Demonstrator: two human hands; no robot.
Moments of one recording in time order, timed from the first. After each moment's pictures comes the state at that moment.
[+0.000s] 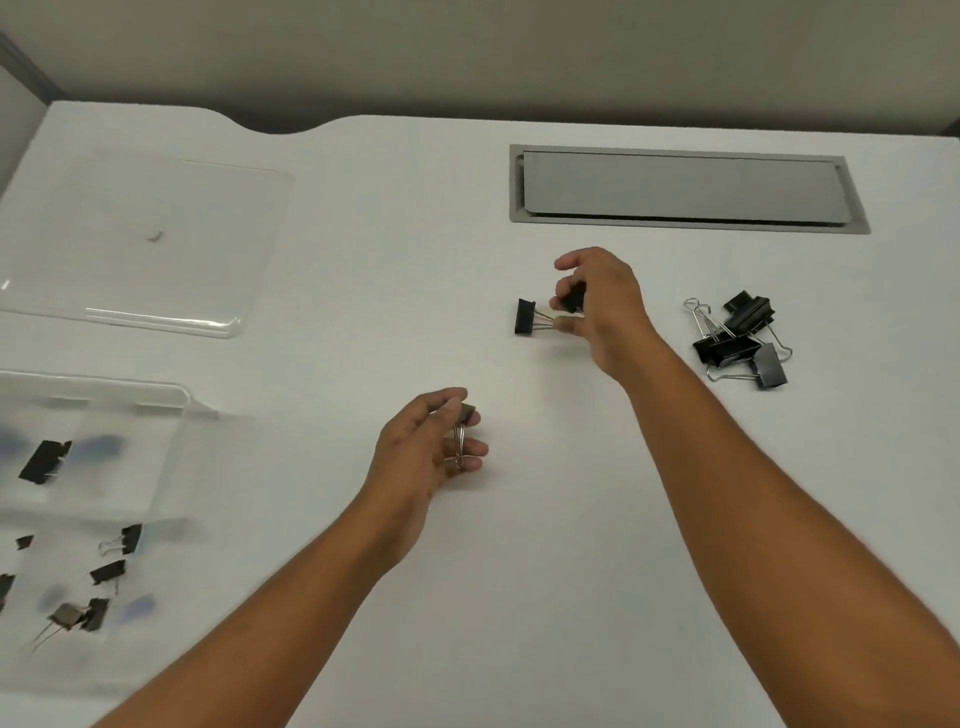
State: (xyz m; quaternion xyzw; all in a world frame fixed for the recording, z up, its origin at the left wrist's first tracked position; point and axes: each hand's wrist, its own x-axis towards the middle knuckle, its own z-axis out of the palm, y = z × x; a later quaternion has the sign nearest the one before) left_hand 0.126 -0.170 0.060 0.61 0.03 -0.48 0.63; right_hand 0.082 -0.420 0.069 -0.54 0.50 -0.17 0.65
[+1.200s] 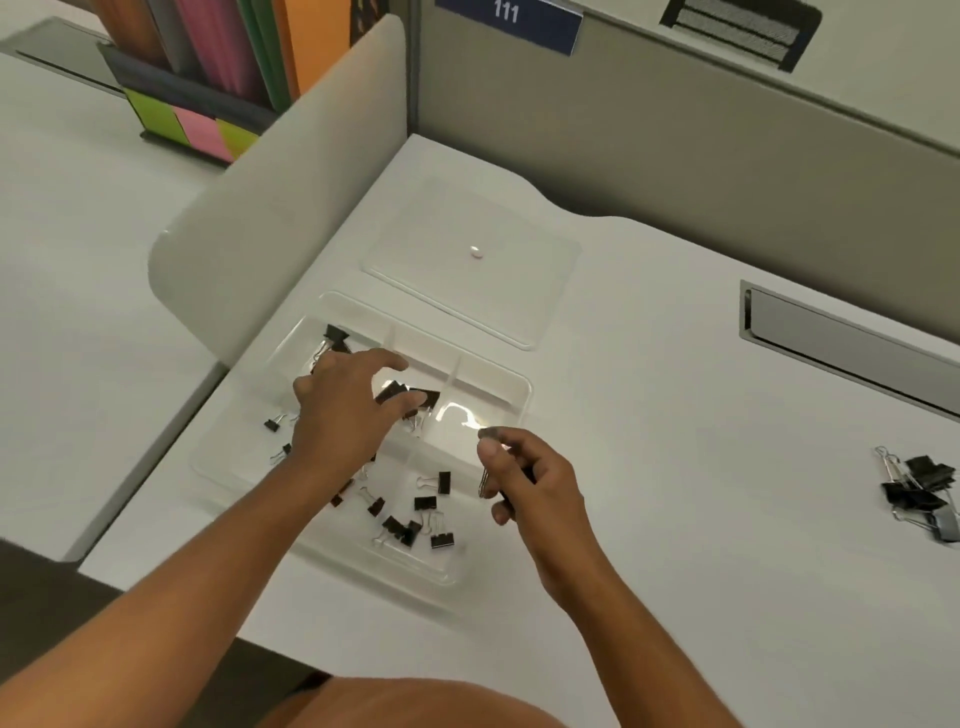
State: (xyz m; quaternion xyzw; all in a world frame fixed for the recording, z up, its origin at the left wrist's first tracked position) left_hand 0.356 0.142 0.084 0.92 -0.15 -0.14 0.32; right_hand 0.182 -0.001 0.125 -0.66 0.32 -0.02 0.68
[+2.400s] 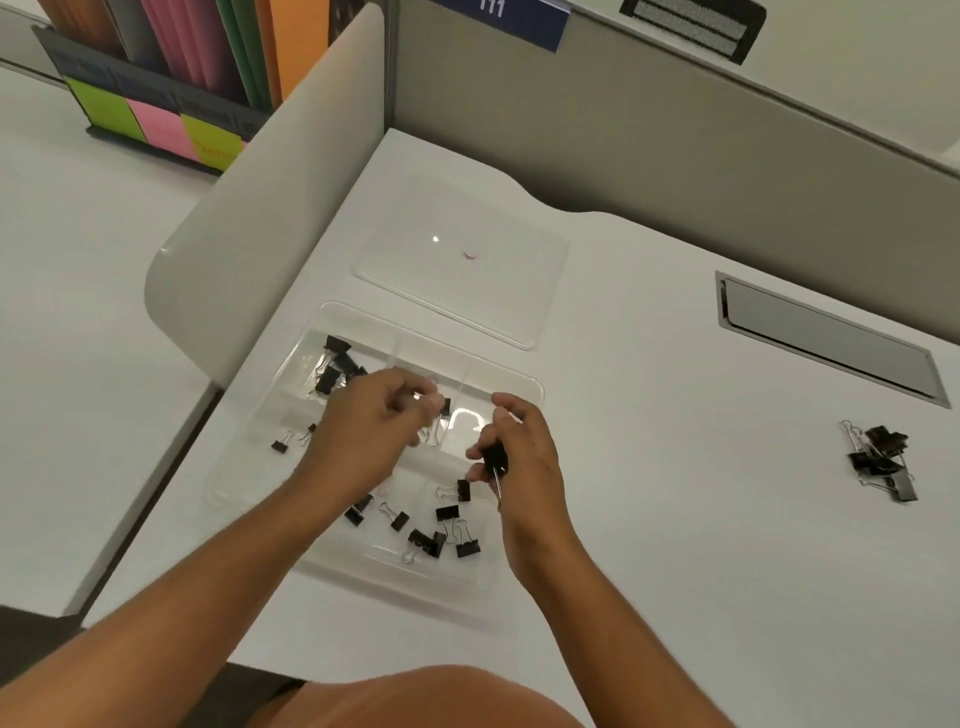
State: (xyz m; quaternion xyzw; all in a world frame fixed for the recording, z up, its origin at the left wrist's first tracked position) left_hand 0.361 0.162 0.118 0.80 -0.18 -0.28 0.50; right_hand 0.235 0.046 0.126 -0.61 0.40 -0.11 0.68
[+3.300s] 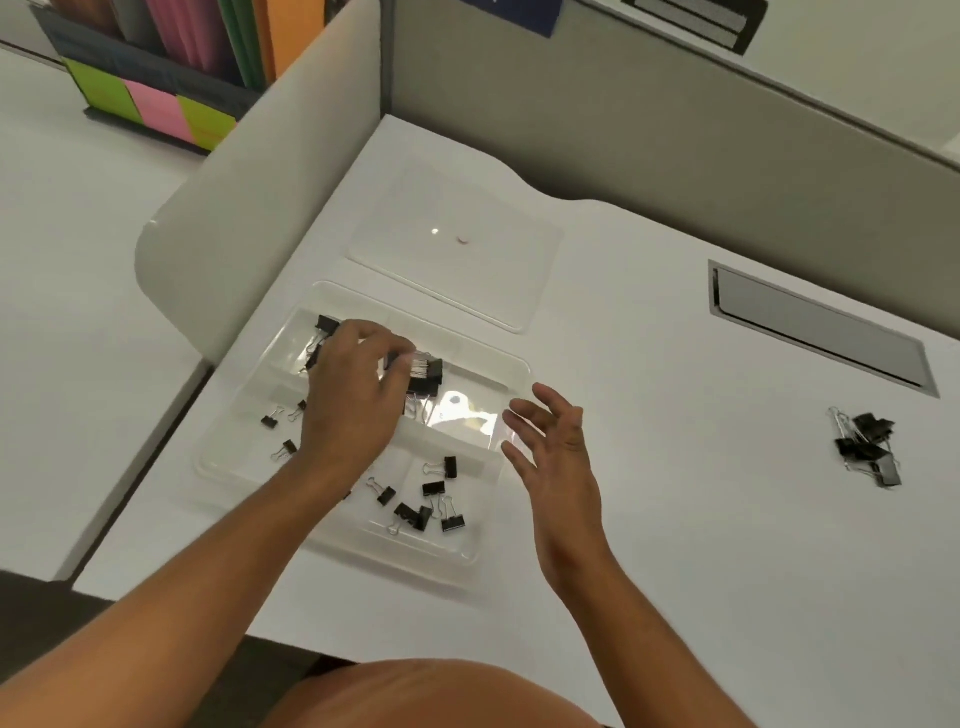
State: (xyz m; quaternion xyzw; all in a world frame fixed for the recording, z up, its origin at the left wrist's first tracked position) left_hand 0.355 0.146 0.086 0.87 -0.22 -0.06 0.44; right_hand 0.184 0.027 0.124 -0.60 0.39 -0.17 0.68
